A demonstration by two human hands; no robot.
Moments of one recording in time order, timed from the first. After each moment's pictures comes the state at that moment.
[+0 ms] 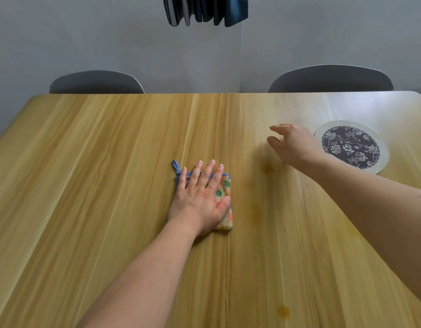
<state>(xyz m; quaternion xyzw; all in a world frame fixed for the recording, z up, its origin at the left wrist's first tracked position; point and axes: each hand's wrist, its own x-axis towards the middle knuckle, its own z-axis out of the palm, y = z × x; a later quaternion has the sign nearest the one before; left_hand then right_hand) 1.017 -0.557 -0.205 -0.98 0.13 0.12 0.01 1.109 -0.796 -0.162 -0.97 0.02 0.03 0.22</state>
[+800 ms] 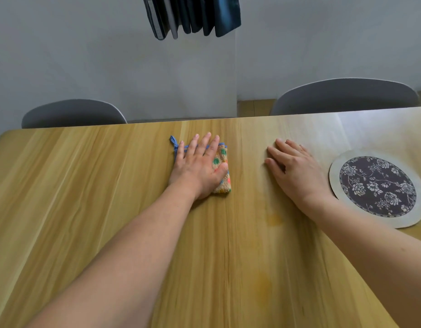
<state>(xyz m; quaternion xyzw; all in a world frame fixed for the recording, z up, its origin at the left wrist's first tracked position) 1.208 -0.577 -0.208 -0.99 0.12 0.10 -0.02 1.165 -0.809 -0.216 -0.98 -0.01 -0.04 0.18</state>
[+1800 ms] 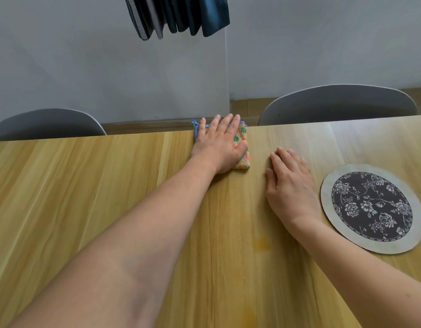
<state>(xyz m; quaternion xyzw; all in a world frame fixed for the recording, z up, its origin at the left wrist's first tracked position) 1.298 -0.662 -0.210 -0.98 0.18 0.07 -0.02 1.173 -0.811 -0.221 -0.98 0.09 -0.06 0.19</state>
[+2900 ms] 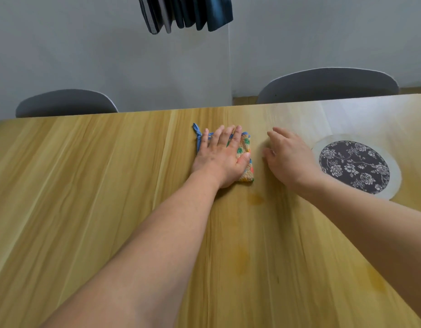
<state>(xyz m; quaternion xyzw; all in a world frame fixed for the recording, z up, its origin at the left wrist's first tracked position) 1.189 -0.653 -0.210 -0.98 0.18 0.08 -0.01 1.150 -0.816 -0.184 -0.98 0.02 -0.01 0.18</state>
